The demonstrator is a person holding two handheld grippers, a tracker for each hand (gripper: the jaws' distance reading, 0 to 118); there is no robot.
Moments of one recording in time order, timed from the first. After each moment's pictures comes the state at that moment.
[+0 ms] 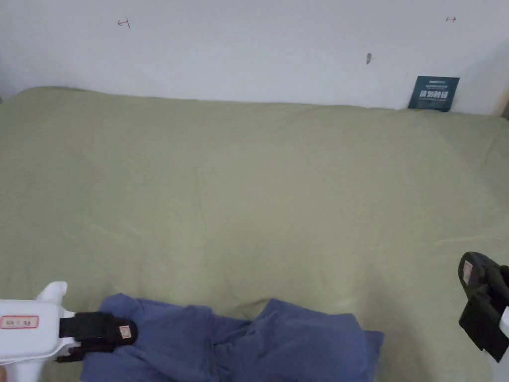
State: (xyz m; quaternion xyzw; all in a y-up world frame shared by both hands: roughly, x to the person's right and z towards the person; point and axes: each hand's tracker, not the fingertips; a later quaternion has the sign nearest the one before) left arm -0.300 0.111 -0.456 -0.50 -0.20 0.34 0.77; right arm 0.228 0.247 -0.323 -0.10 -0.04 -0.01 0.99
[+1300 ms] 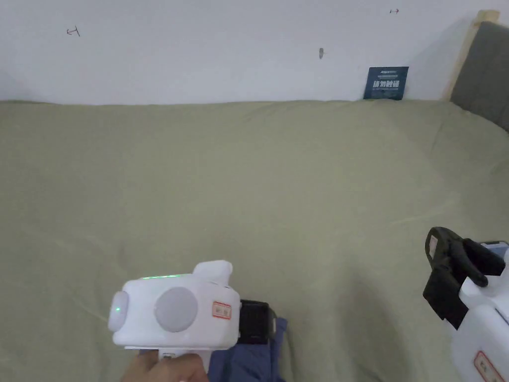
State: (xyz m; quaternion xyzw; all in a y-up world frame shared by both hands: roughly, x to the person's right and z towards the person) left arm -0.016 0.168 -0.450 -0.52 -0.24 0.11 0.81; right arm 0.261 0.251 -0.305 -0.08 -0.06 -0.04 0.99
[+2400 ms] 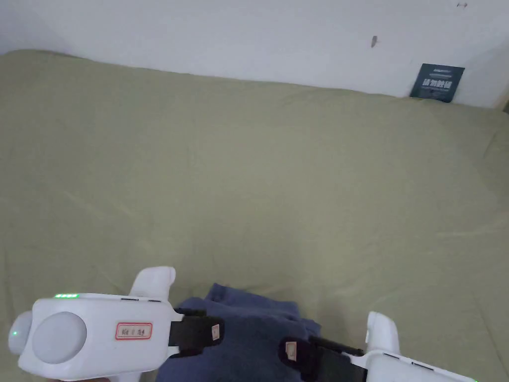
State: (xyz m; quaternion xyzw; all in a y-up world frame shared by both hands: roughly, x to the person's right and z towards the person) left arm -0.149 0.133 -0.447 -0.48 -0.28 0.21 0.80; right arm 0.203 0.084 -0.411 -0.40 0.32 -0.33 0.79
